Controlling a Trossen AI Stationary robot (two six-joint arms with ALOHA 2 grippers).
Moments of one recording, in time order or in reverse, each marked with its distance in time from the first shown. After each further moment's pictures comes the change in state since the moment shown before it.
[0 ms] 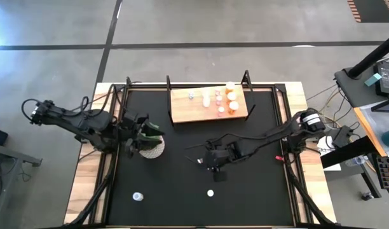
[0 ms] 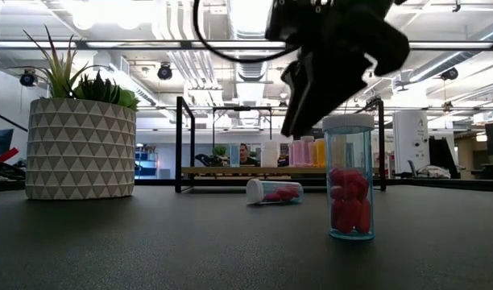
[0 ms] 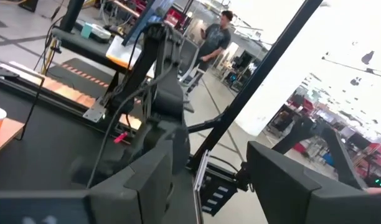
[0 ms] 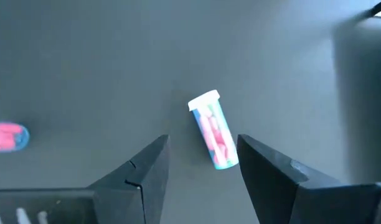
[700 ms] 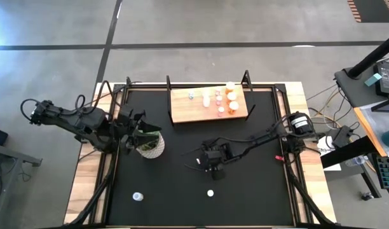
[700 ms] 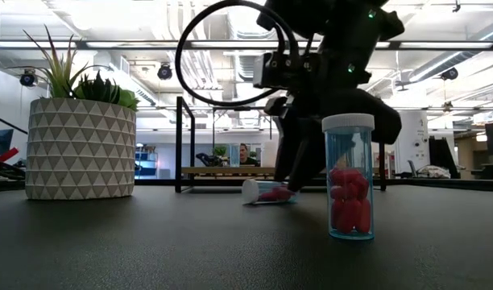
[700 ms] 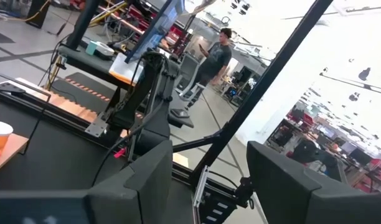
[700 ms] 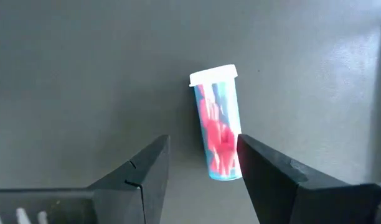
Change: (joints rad) left arm 0.000 -0.035 0.002 0.023 -0.040 0.005; right arm -0.042 0.142 -0.004 0.055 0.003 -0.204
